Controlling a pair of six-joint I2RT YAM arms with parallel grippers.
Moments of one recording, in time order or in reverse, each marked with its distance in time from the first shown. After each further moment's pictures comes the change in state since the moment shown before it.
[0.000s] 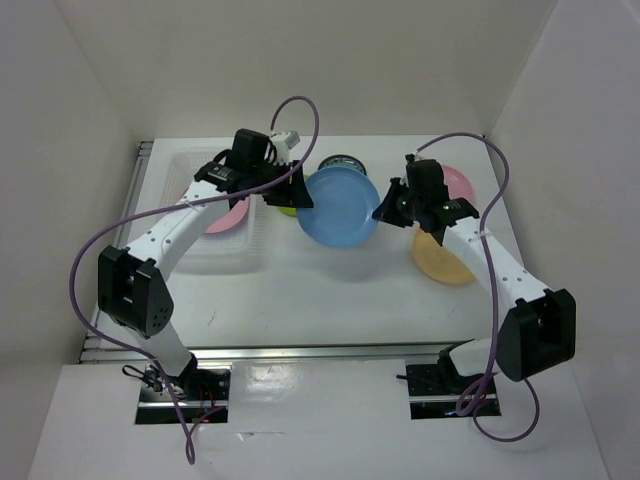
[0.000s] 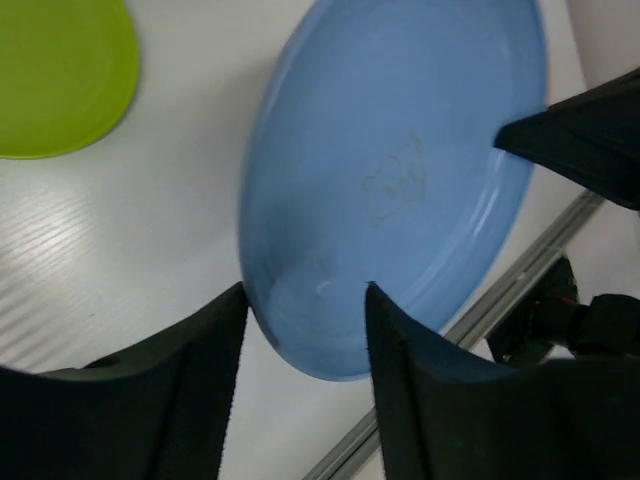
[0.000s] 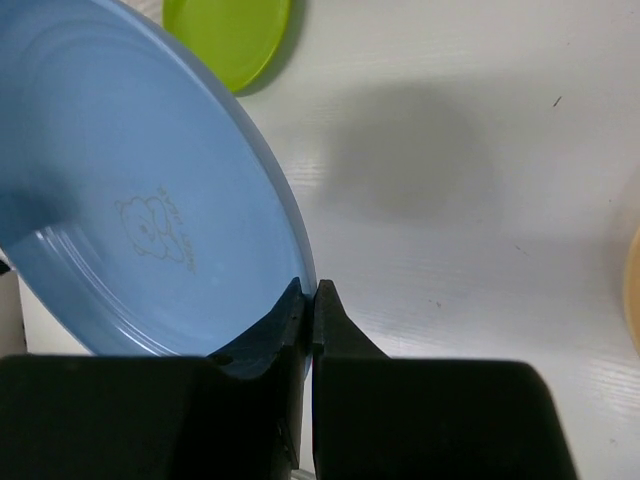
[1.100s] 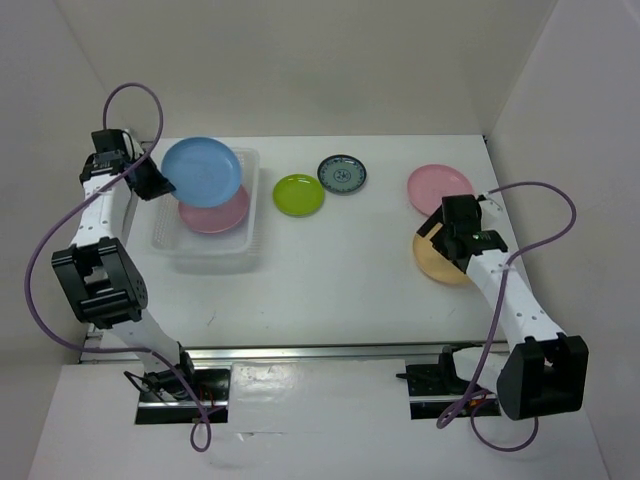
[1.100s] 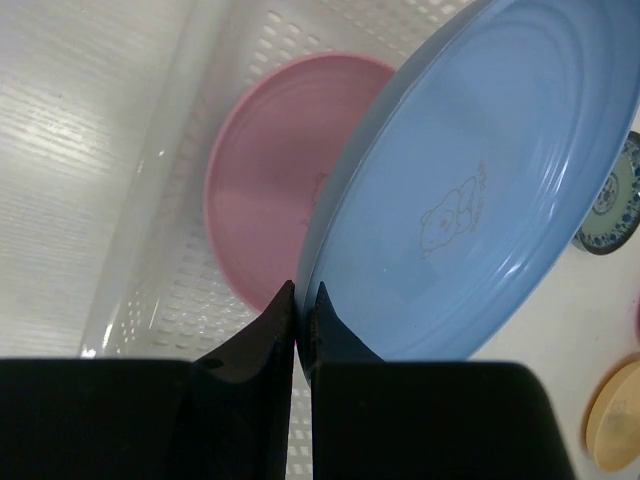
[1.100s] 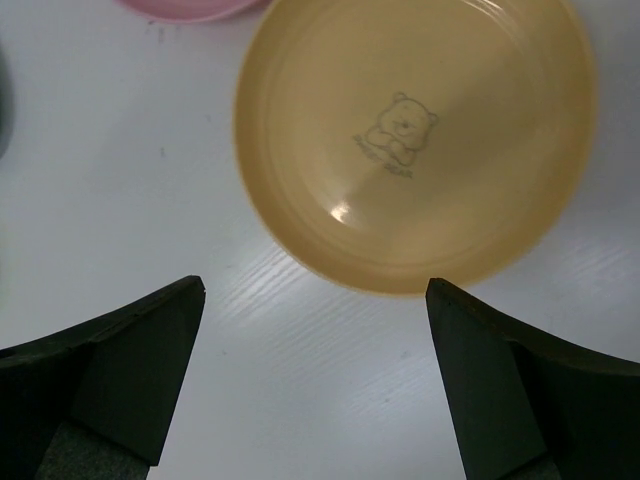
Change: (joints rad) left arm 0.721 0.043 -0.023 -0.047 -0.144 -0.053; right arm -0.222 -0.213 -0.261 -0.129 0.441 0.199
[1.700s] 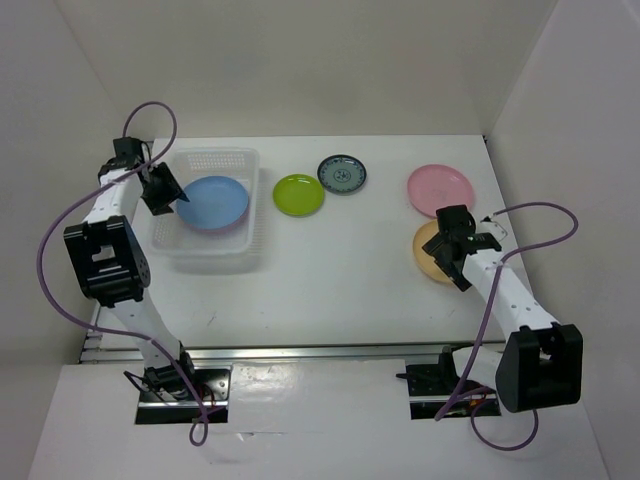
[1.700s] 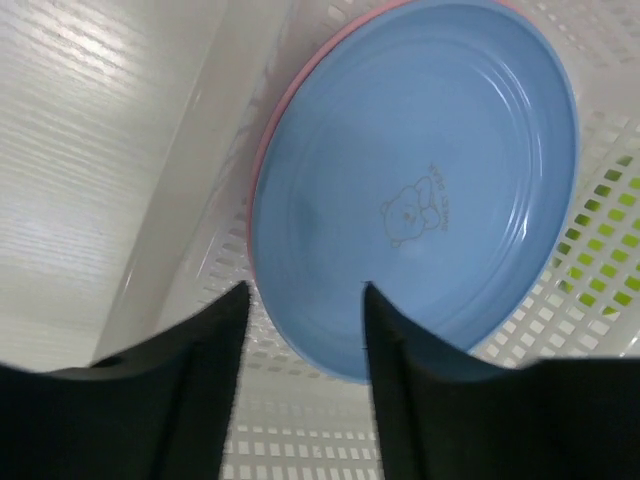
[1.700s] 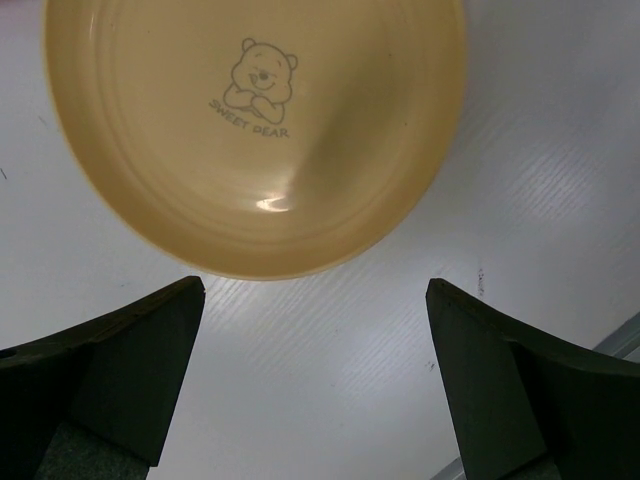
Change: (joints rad) left arm -0.010 0.181 0.018 -0.049 -0.084 0.002; right arm -0.001 0.037 -0.060 -0.160 0.132 0.203
